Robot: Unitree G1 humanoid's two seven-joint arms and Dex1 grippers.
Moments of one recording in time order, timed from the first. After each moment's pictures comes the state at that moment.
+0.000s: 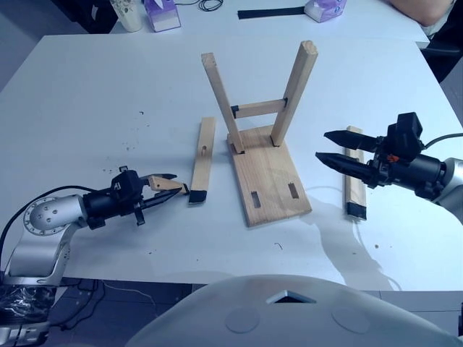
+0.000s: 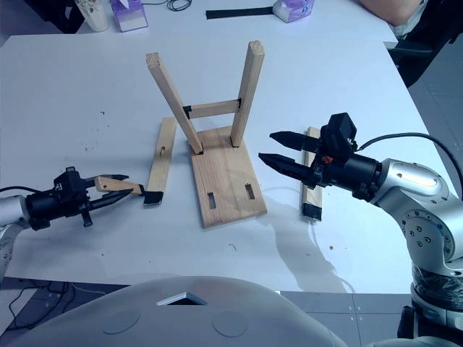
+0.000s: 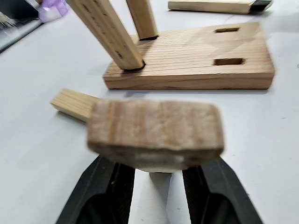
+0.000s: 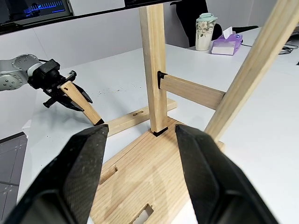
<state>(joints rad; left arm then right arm) 0.32 0.86 0.16 -0.19 -0.45 -0.02 -1.09 0.07 -0.78 -0.28 -0.59 0.90 0.75 0.85</state>
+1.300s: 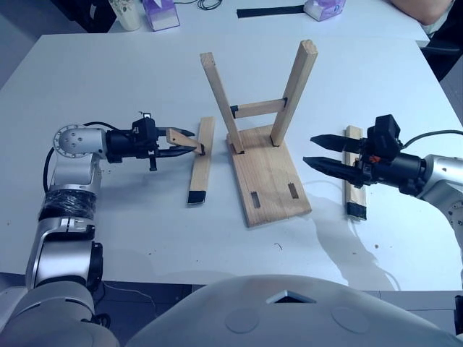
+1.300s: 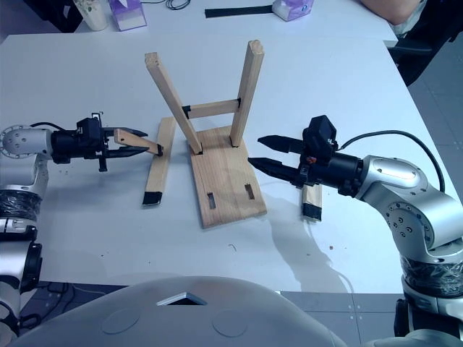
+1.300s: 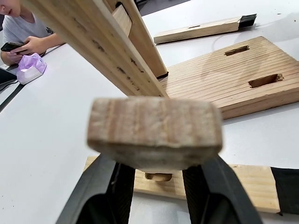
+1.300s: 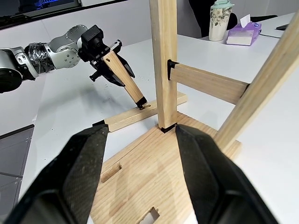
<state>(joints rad) -0.40 0.70 -0.02 0.52 -0.32 -0.35 -1.46 0.01 -0.77 -0.16 -0.55 0.85 0.72 0.86</state>
